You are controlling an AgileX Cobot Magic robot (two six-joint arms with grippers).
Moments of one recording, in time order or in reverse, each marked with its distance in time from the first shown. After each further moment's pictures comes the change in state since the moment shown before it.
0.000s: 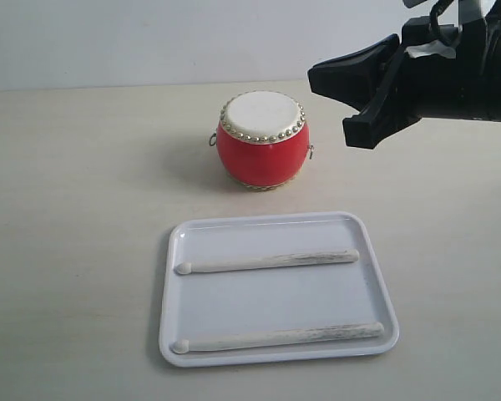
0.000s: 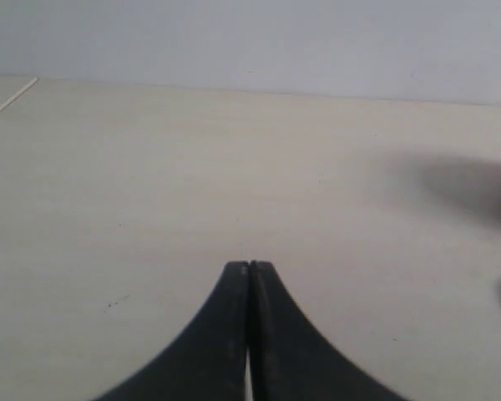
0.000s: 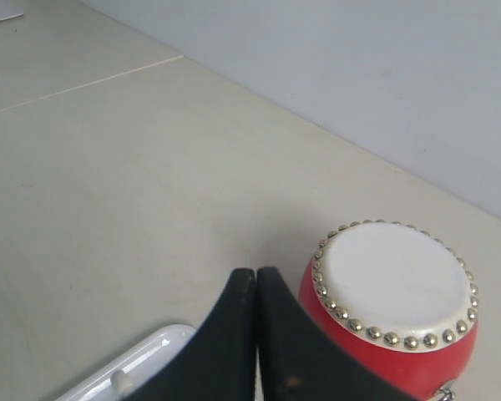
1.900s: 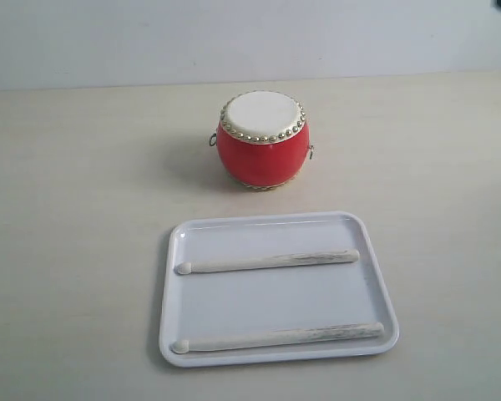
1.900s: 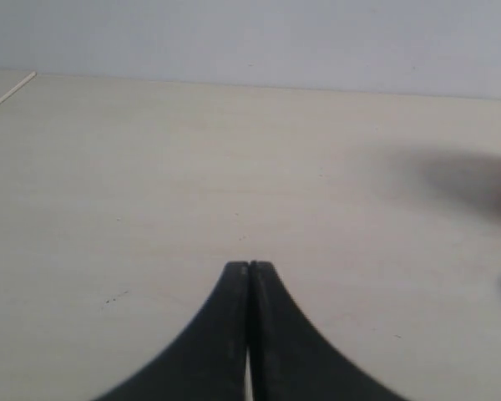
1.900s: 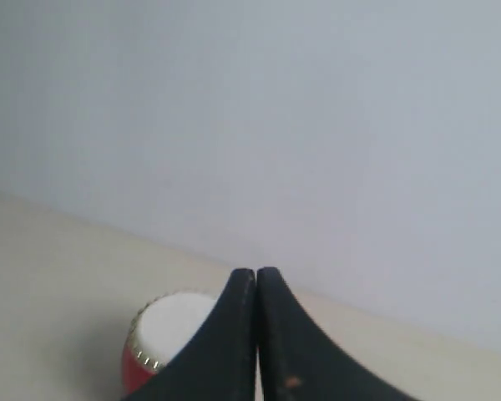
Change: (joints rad) left arm 0.000 0.000 0.027 -0.003 -0.031 0.006; right arm -0.021 -0.637 0.195 -0.012 -0.446 0.185
